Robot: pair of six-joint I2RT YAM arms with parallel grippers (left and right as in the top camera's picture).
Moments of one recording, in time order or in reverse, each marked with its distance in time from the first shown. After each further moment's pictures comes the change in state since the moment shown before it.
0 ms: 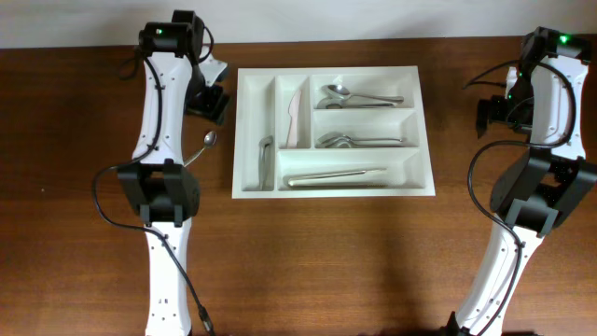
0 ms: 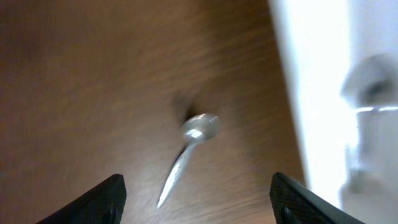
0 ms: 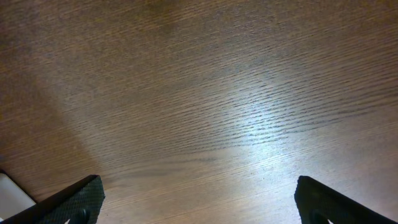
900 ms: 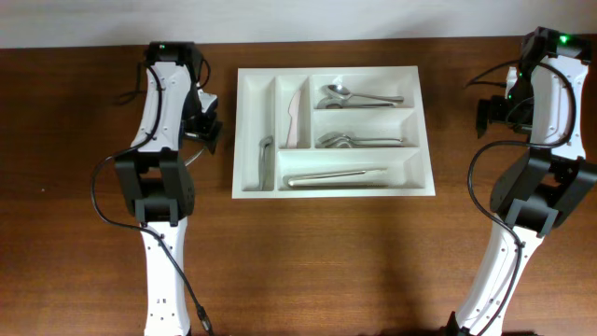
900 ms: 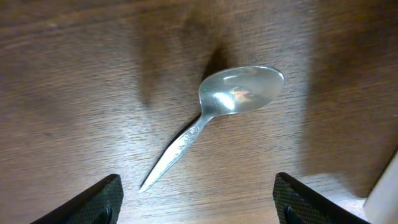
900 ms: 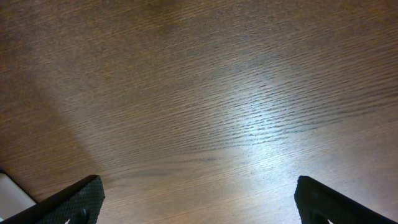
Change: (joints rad) left arm 0.023 0.000 -0.229 0.006 -0.021 -0.089; right arm 0.000 0.000 0.000 0.000 0.000 0.000
